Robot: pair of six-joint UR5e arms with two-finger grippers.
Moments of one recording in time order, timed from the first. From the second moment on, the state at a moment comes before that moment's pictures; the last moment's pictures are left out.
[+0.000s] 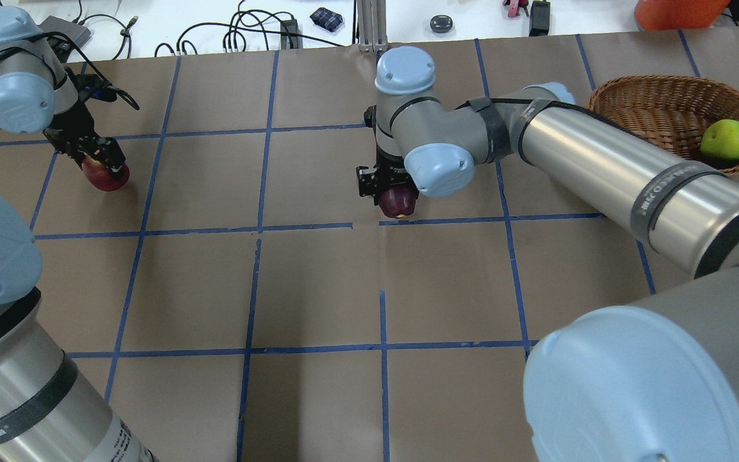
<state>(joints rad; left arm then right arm) -1.19 -2.21 -1.35 -1.31 1.70 0.63 1.83 -1.02 1.52 -2.05 -1.51 0.14</state>
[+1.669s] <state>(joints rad) -1.93 -2.12 -1.58 -1.10 1.43 -0.71 1.13 -0.91 1.33 -2.04 -1.68 -0.40</state>
